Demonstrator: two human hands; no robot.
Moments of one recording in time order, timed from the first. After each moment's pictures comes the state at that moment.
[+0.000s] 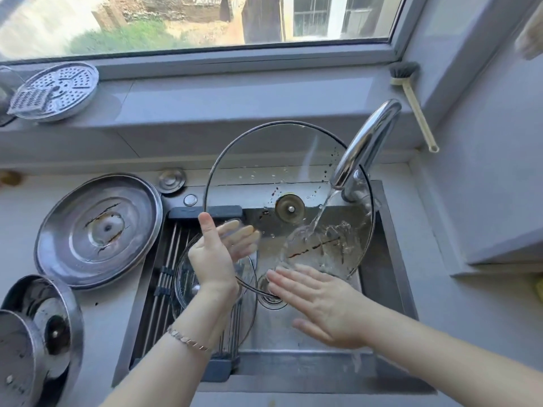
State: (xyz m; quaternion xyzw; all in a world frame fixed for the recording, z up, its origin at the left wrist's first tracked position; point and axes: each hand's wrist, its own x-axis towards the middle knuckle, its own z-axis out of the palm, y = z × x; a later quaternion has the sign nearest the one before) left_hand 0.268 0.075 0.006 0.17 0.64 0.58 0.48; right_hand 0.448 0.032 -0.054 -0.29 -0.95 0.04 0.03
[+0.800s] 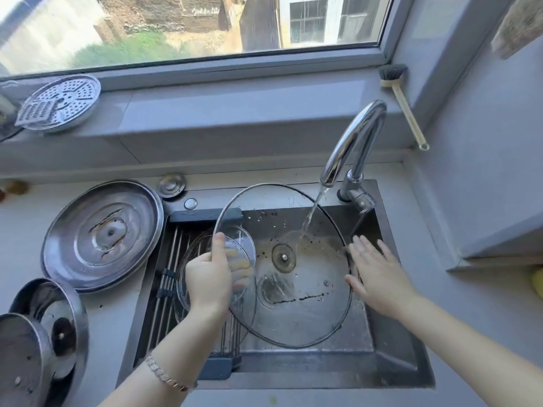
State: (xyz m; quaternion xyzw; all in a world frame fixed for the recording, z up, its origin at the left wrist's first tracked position) left_hand 0.266 0.043 0.019 0.22 0.71 0.45 0.49; right_hand 0.522 0.044 -0.079 -0.61 -0.77 0.10 -0.13
